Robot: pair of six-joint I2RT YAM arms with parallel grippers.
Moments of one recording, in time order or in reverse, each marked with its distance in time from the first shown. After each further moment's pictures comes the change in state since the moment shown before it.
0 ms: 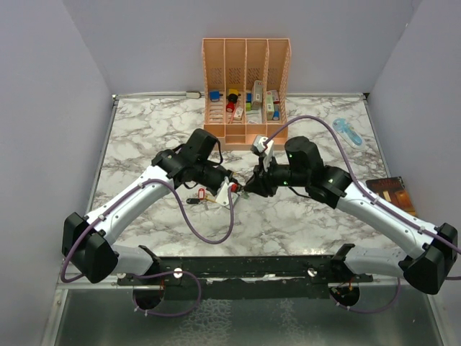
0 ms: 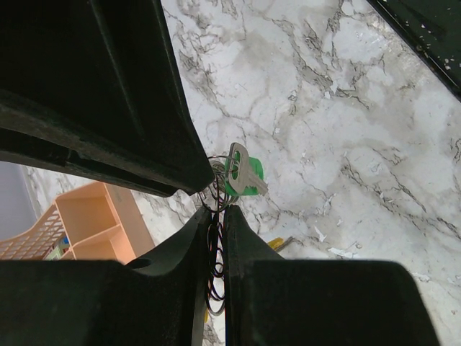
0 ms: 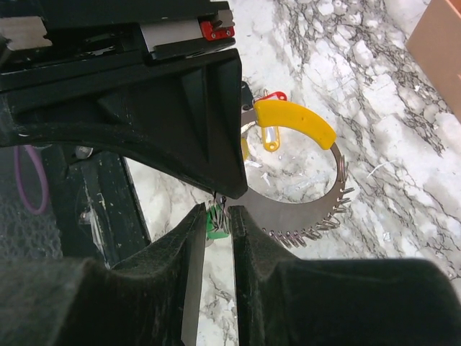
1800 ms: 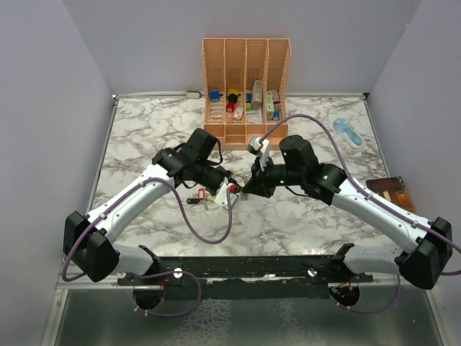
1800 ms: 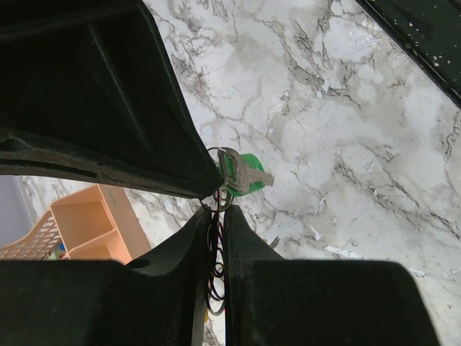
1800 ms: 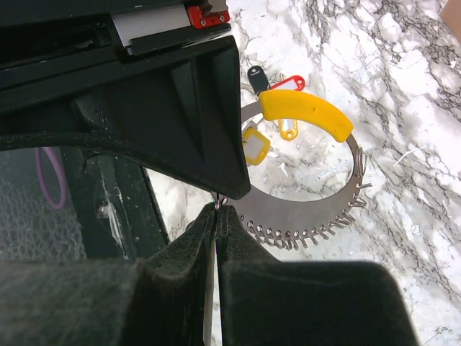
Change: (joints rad) left arm 0.004 0.011 0.016 -0.043 0.016 0.045; right arm -0.002 0.051 0.018 -0.030 -0.037 0.049
